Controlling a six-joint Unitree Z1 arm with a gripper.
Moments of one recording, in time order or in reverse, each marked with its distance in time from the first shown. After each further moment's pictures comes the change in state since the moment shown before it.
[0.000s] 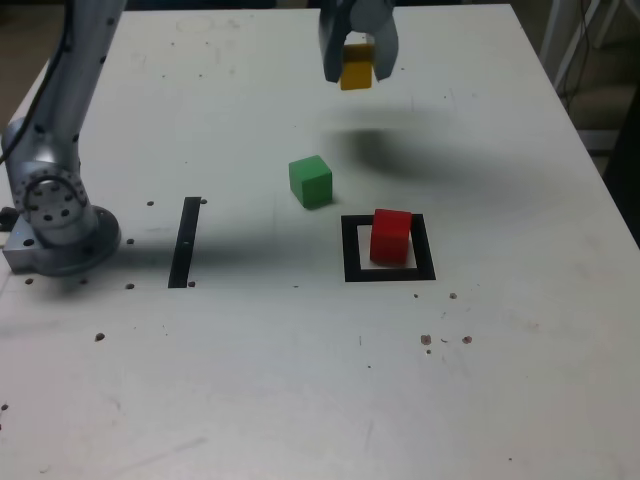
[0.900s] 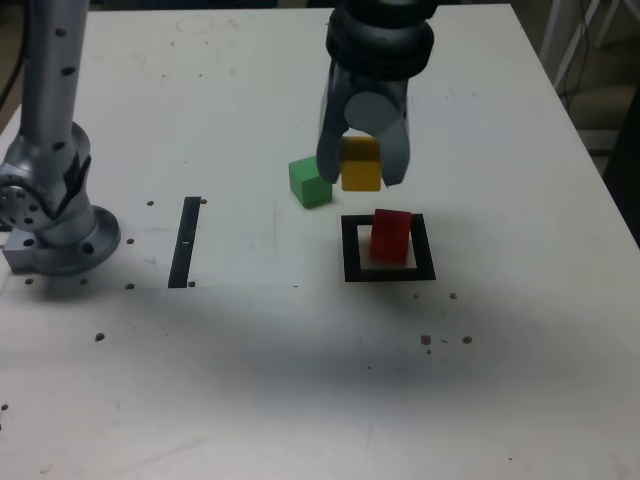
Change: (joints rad) arm -0.508 -0.142 0.237 -0.063 -0.091 -0.363
